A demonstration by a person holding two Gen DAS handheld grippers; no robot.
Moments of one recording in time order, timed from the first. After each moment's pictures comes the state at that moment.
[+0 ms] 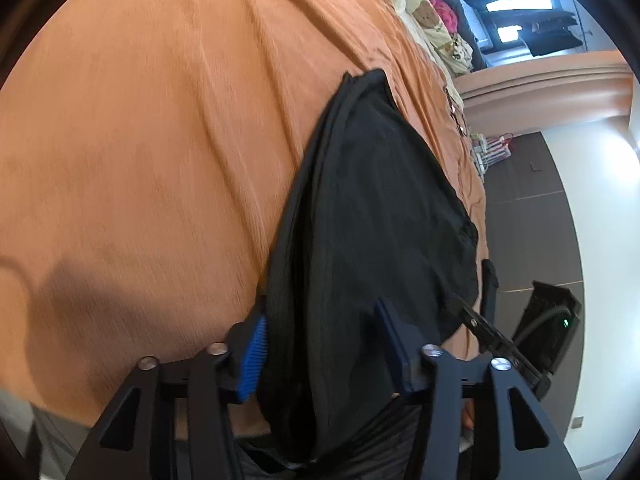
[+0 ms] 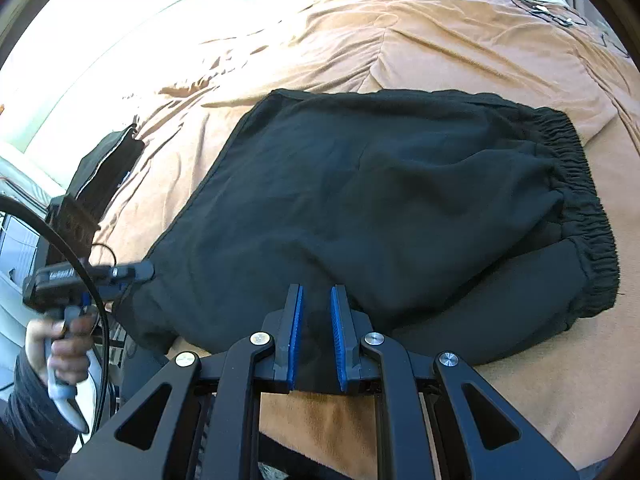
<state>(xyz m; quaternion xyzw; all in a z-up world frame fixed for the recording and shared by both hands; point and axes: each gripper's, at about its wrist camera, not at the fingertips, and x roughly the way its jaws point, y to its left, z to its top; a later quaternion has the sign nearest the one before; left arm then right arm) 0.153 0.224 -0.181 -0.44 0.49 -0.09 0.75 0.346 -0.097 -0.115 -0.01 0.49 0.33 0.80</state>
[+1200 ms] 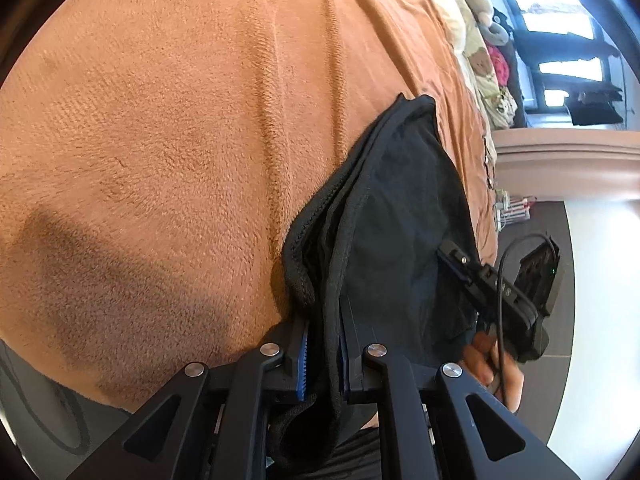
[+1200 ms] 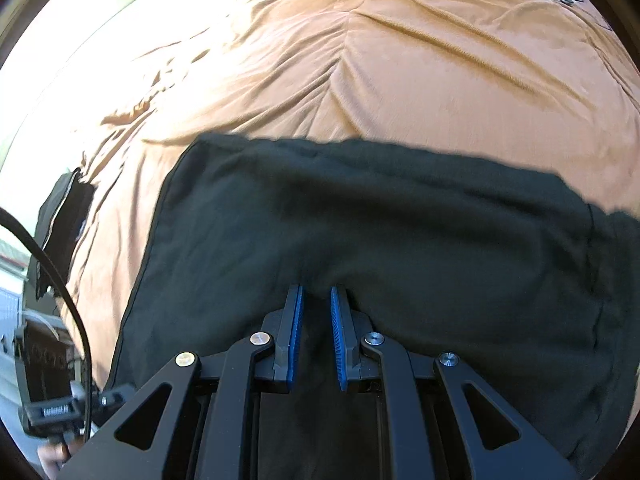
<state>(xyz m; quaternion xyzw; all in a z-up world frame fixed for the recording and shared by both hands) 0.129 0.232 -0.188 -0.53 0.47 0.01 0.70 0.457 -0.033 -0.136 0.01 0.54 0.27 0.80</state>
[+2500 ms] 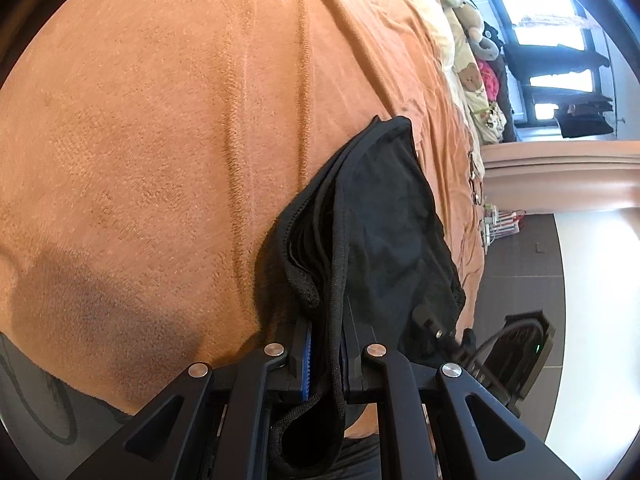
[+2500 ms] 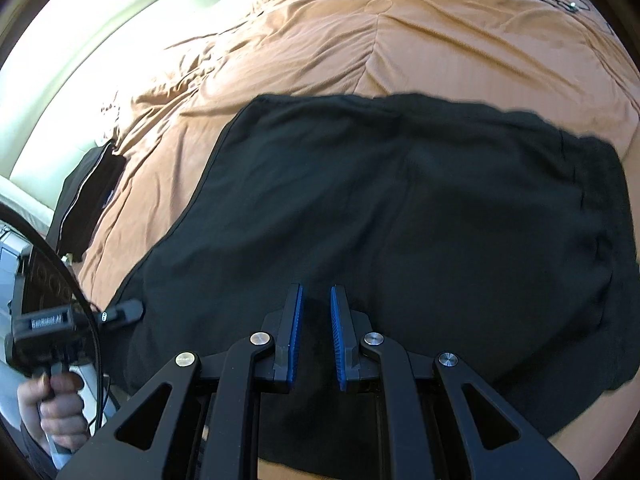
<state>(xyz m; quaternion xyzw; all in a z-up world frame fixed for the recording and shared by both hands) 0.126 0.230 -0.168 -0.54 0.44 0.01 0.72 0.385 -0.056 -0.124 0.01 0.53 0.31 0.79</state>
